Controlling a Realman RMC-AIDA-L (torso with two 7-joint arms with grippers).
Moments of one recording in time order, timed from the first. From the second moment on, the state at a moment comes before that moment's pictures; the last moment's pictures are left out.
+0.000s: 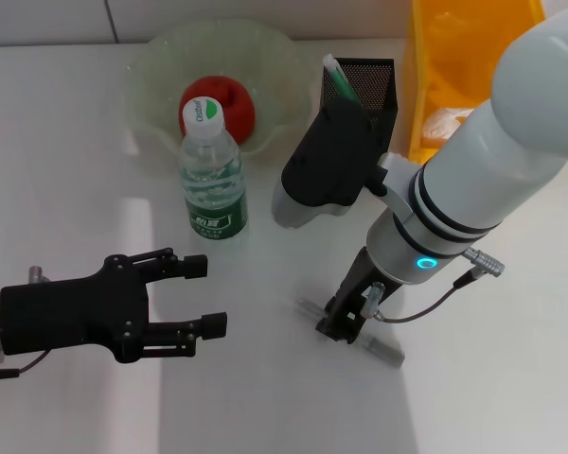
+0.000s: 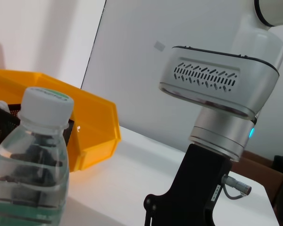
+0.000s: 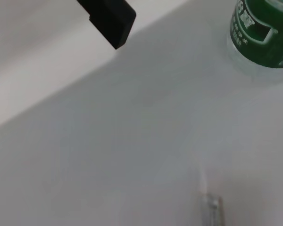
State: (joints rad) left arm -0.34 -2.01 0.97 0.57 1.76 1.70 -1.26; right arm 0.74 2.09 -1.94 -1.18 -2.42 -1.32 2.74
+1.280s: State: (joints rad) left arm -0.35 -2.02 0.96 0.57 1.76 1.70 -1.26; right arm 0.38 2.08 -1.12 -1.35 -1.72 -1.32 2.11
